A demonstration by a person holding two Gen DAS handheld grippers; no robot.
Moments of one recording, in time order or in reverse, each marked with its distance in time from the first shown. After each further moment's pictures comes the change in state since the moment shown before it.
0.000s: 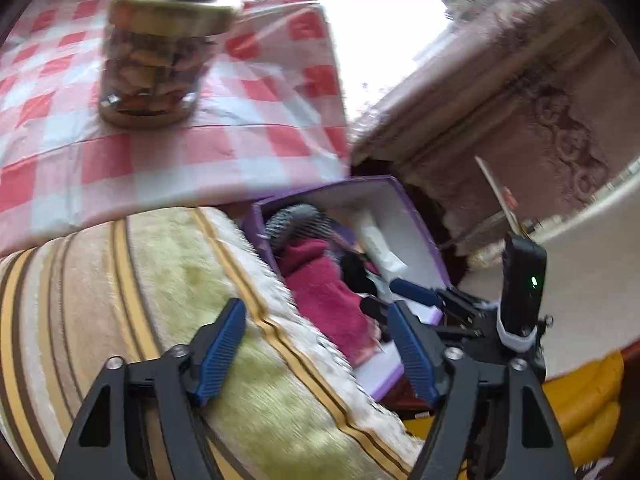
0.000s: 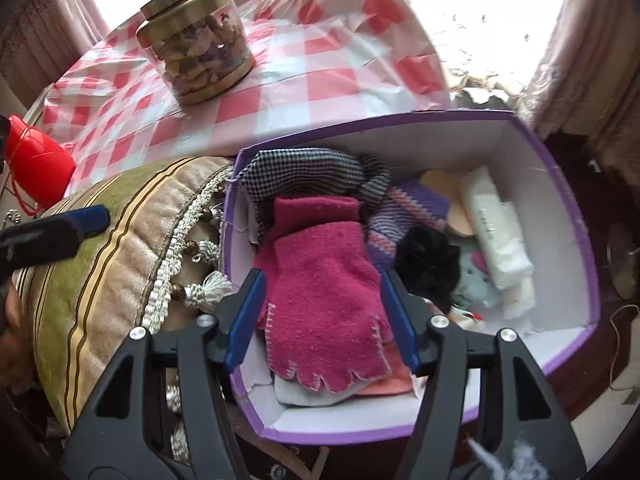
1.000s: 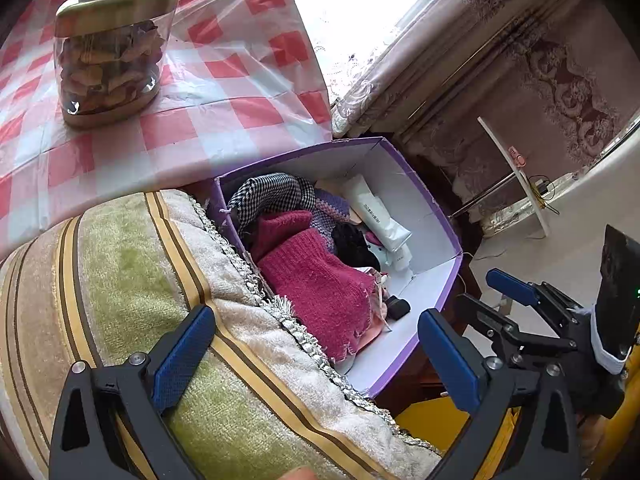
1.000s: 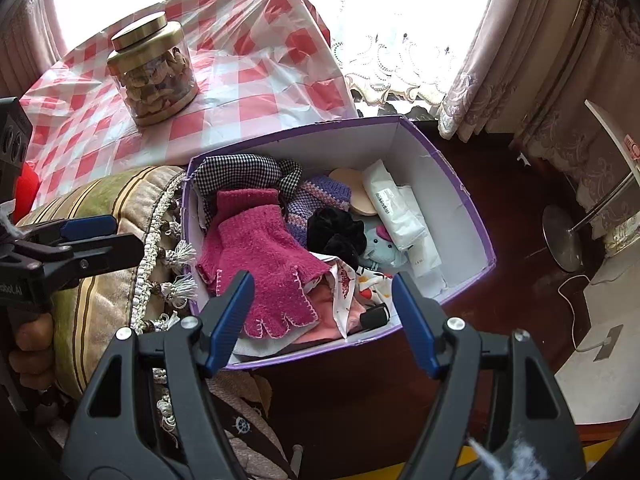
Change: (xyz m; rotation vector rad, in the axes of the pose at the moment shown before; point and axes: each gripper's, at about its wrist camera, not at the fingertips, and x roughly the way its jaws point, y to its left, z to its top) left arm 0.038 -0.031 -0.012 0.085 0.060 0.086; right arm -0.071 -0.010 -0.032 0.066 -0.068 -0.233
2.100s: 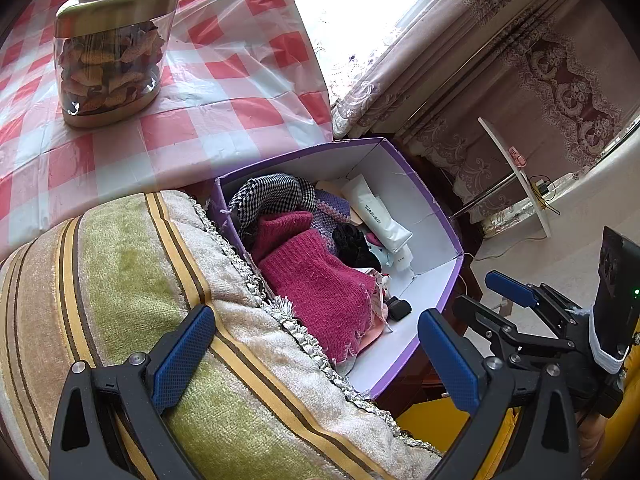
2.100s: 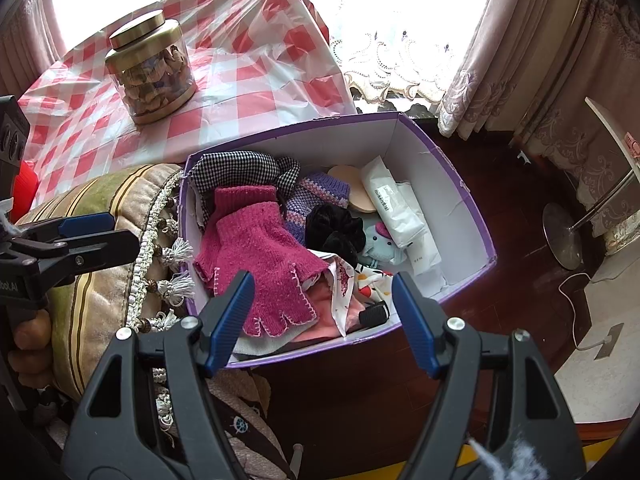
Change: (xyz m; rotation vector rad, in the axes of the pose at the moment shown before) left arm 0.000 0.001 0.000 -0.001 -0.002 -0.001; right arm 0.002 -0.002 -0.001 0.002 0.003 0.001
